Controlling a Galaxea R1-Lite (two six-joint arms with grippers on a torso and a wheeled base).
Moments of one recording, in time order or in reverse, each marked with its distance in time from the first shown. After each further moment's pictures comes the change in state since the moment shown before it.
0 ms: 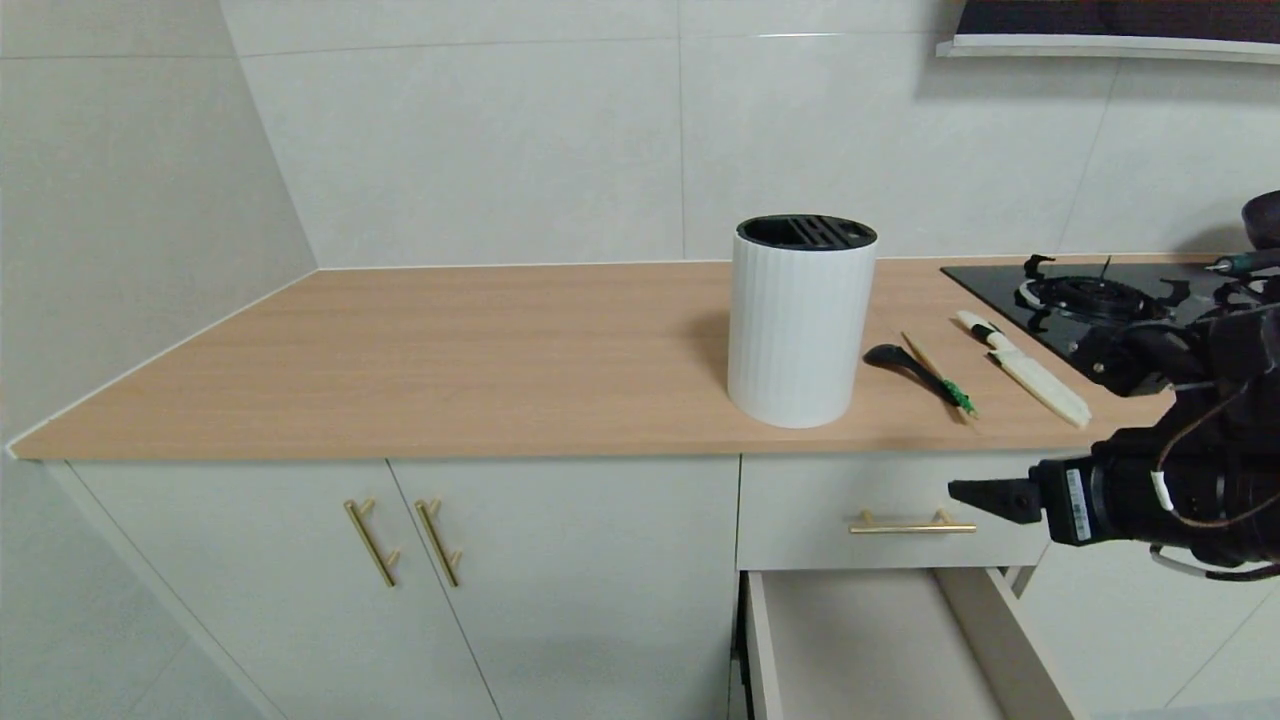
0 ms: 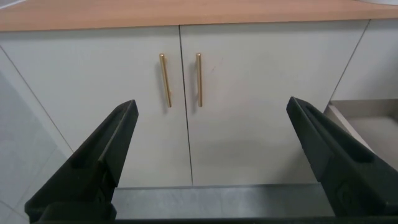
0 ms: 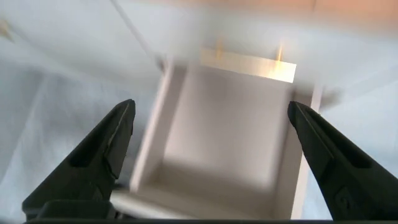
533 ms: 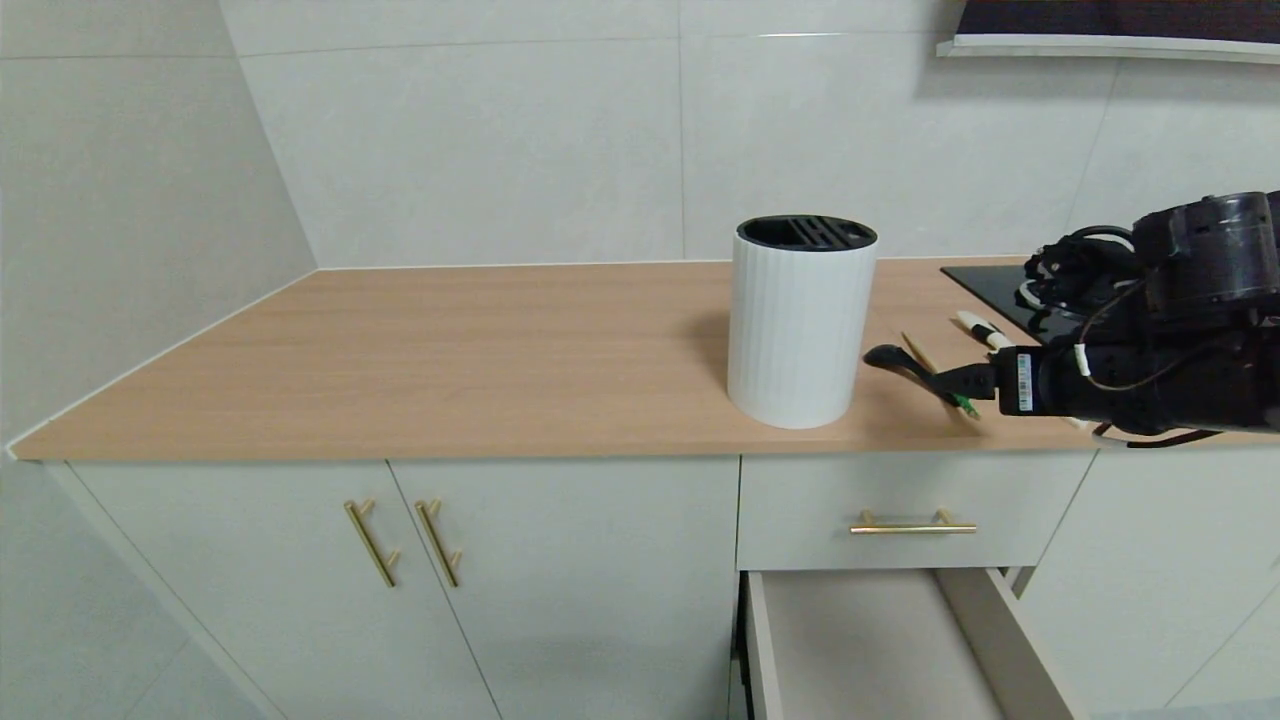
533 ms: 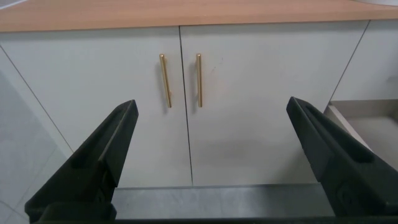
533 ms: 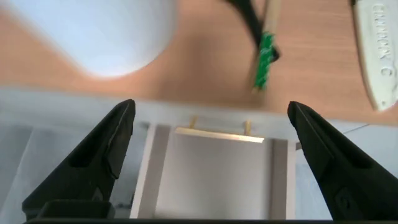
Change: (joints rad) left arm 0.000 0.000 0.000 0.000 0.000 0.000; right arm -0.098 0.210 -0.289 -0.003 -0.035 0.015
